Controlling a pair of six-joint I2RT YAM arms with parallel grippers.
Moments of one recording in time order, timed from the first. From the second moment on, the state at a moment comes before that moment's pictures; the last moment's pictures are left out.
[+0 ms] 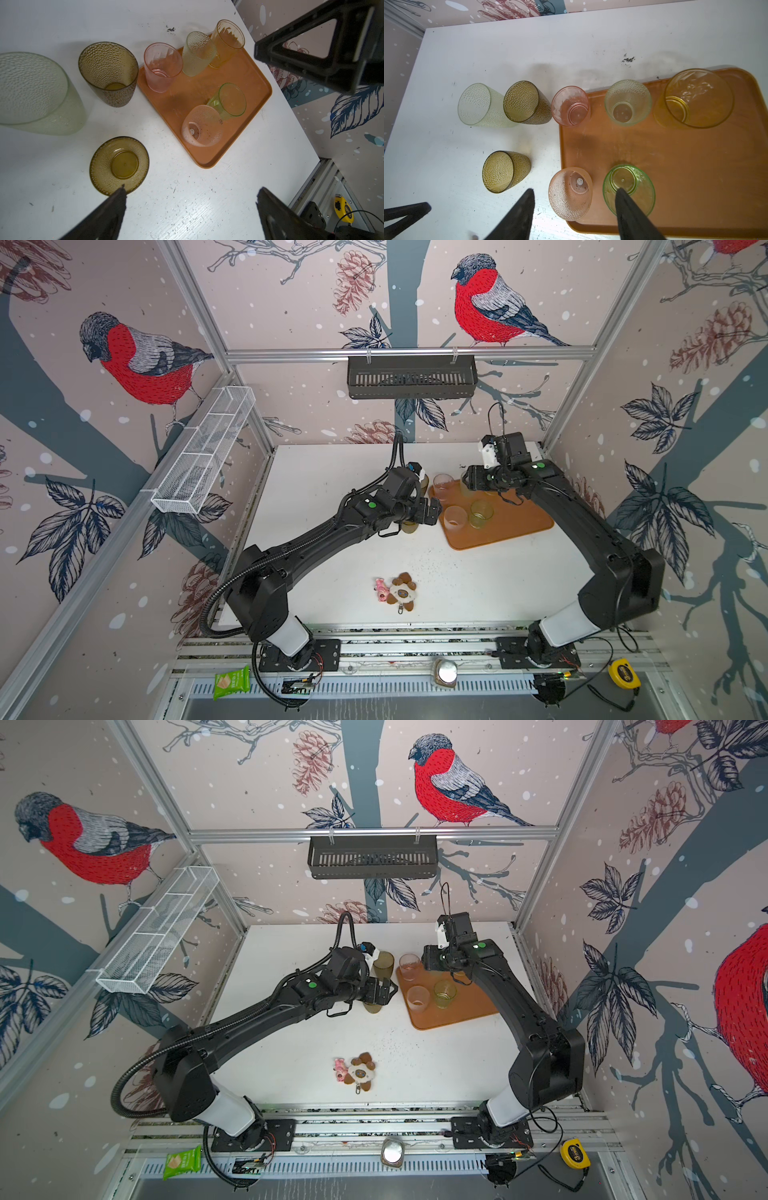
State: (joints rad) left arm -0.76 1.55 1.29 -0.42 0.10 -0.44; right arm 0.34 1.55 1.46 -0.76 -0.12 0.24
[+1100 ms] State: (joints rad) left arm -0.57 1.30 1.07 -0.39 0.11 -0.35; right arm 0.50 1.72 1.62 -0.90 -0.10 0.28
